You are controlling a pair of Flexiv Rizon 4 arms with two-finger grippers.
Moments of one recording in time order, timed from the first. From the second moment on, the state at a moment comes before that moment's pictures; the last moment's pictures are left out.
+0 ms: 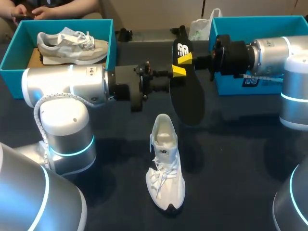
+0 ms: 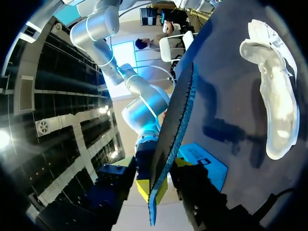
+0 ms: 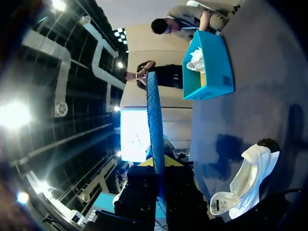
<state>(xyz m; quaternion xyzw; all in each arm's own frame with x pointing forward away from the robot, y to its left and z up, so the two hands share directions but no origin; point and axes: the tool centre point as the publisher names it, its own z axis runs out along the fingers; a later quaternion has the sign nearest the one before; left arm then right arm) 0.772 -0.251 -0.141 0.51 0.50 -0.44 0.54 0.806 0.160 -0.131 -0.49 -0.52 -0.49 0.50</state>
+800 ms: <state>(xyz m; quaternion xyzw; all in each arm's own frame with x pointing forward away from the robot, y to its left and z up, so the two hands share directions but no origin) 0.769 -0.259 -0.139 0.51 0.50 -0.44 0.55 0.806 0.160 -0.131 -0.49 -0.52 -0.49 0.50</state>
